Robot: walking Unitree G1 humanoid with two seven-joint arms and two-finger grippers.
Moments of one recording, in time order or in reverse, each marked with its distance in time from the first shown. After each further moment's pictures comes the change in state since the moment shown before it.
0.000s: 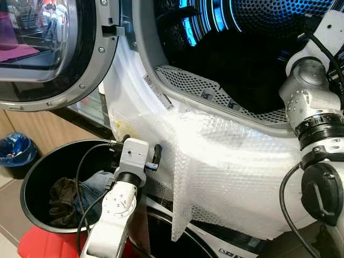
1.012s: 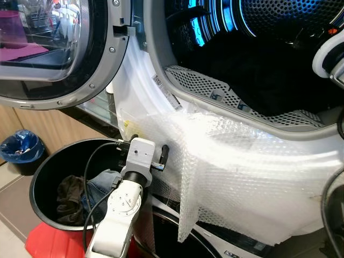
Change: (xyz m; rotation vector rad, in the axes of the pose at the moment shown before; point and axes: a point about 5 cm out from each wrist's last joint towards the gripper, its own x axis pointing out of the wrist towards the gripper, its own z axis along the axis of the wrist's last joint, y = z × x) left arm 0.003 -0.014 0.003 -0.025 -0.016 -0.076; right arm -0.077 -0.015 0.057 -0.080 0.250 0.523
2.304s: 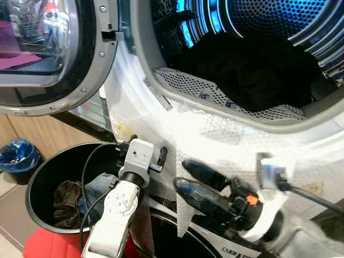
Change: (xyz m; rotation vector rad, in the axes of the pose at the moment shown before) left arm -0.006 0.013 -0.003 0.047 -0.005 0.028; right arm -0.105 0.087 -0.218 0.353 0.245 0.872
